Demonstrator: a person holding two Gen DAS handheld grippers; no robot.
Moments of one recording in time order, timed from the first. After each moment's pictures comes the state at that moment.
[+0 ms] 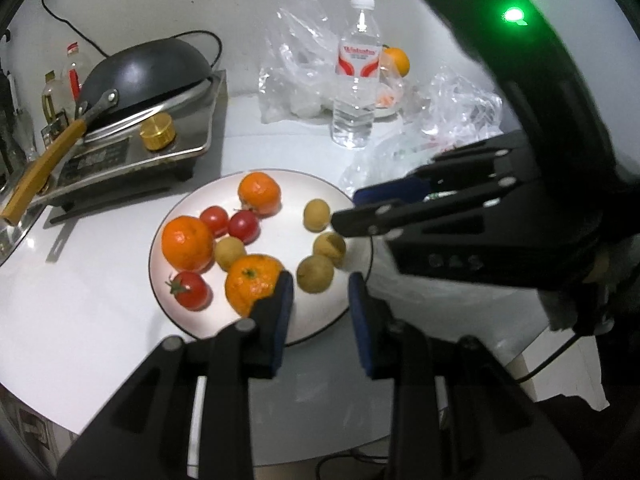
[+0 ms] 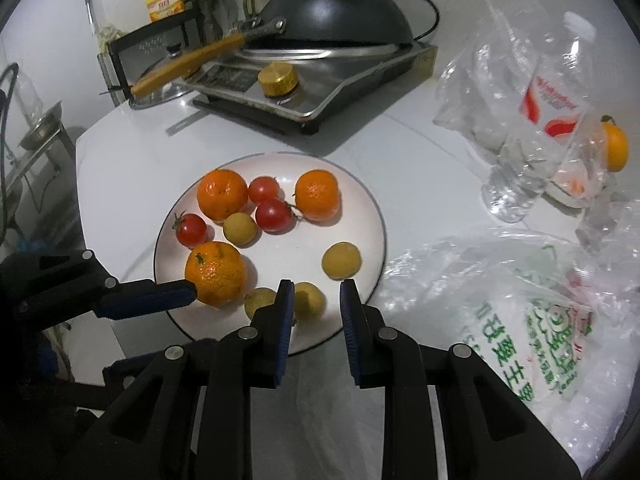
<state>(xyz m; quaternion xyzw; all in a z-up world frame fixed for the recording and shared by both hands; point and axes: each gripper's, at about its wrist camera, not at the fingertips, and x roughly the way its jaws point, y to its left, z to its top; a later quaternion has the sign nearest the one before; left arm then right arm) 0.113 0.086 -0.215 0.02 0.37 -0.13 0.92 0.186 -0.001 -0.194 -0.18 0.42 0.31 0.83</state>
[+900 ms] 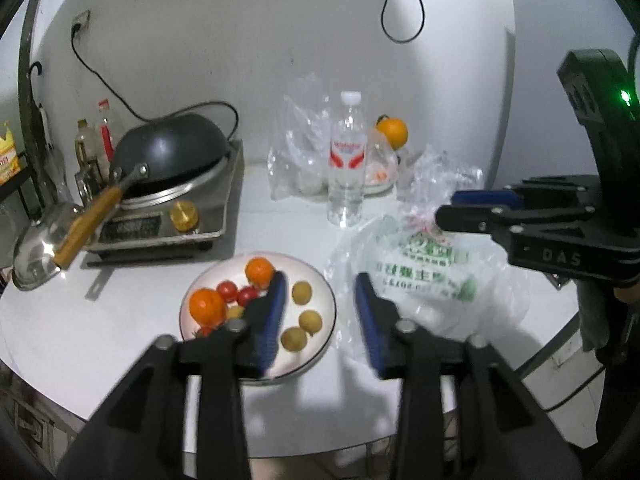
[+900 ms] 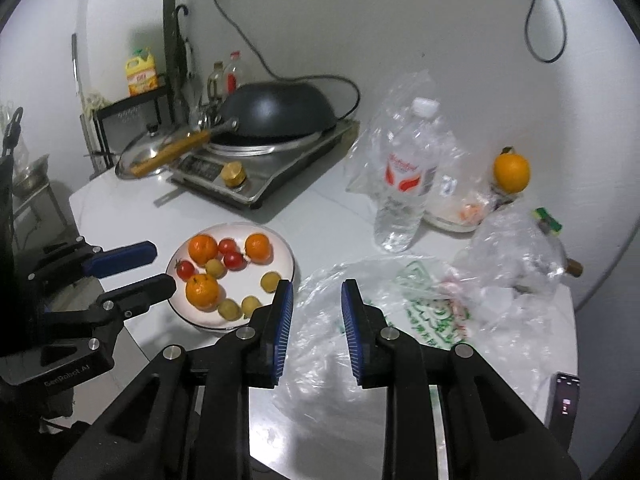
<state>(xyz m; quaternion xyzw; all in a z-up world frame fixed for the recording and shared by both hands) 0.071 0.060 -0.131 0.01 0.27 -0.09 0.96 0.121 -0.095 -0.091 -0.14 0.31 0.25 0.91</state>
